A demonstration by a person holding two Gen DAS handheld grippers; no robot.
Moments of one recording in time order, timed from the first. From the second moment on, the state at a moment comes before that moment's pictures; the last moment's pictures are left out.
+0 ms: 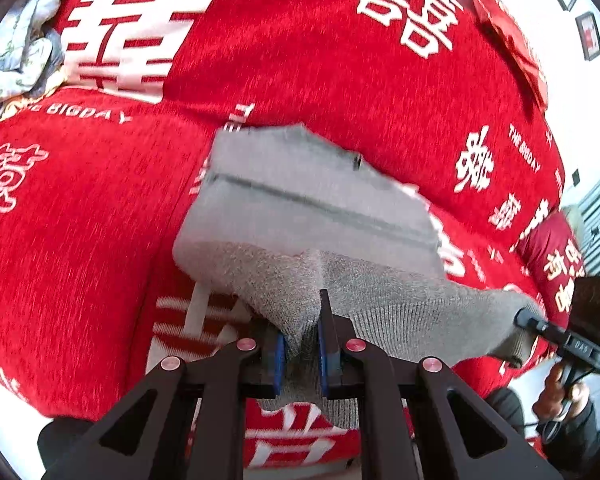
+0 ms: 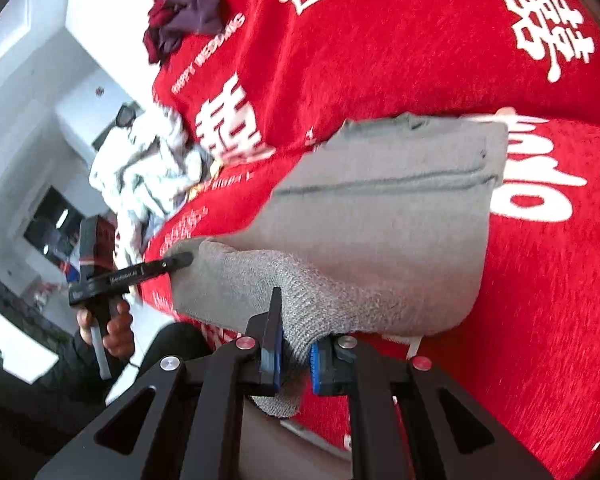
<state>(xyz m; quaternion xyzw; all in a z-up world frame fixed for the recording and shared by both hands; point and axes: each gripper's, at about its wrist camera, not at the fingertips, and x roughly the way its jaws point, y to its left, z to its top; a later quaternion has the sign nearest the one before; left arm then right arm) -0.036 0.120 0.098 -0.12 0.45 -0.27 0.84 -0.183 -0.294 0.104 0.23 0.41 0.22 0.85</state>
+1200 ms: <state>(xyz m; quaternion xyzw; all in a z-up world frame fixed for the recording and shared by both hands) 0.259 -0.016 0.012 -0.15 0.61 -0.19 0.76 0.120 -0.391 0.016 0.34 0.48 0.06 0.81</state>
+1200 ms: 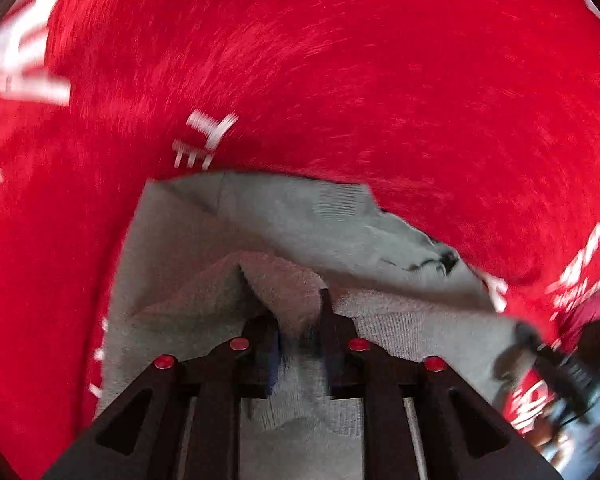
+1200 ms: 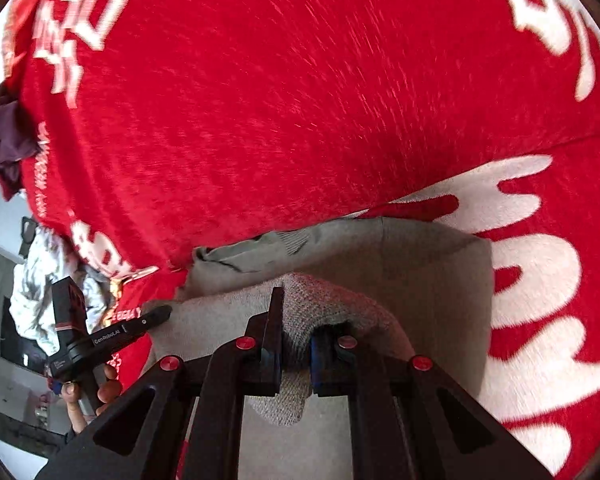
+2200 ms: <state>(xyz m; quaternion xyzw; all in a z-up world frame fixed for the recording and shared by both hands) 0.246 0.011 0.047 -0.12 0.50 -0.14 0.85 0.113 -0.413 0.003 0.11 0.53 -0.17 0.83</state>
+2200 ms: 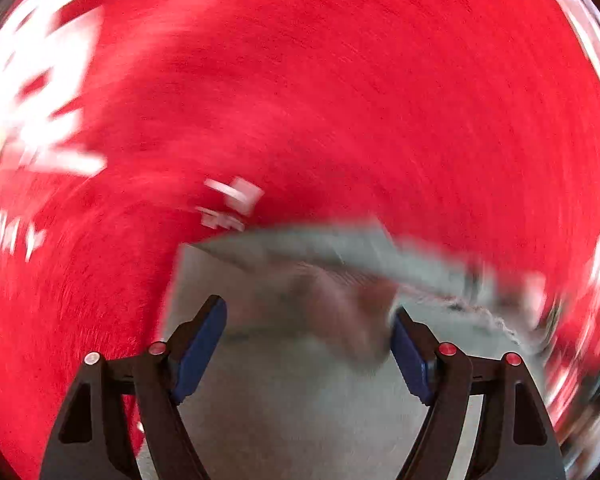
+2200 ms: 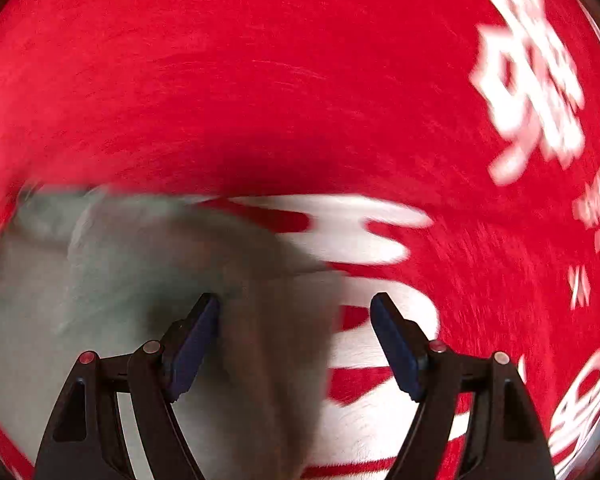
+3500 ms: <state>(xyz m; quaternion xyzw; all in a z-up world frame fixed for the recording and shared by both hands) 0.230 0.092 -0.009 0.01 0.58 -0.16 0.80 0.031 -0.449 -0.015 0.29 0.52 -0.04 0.80</state>
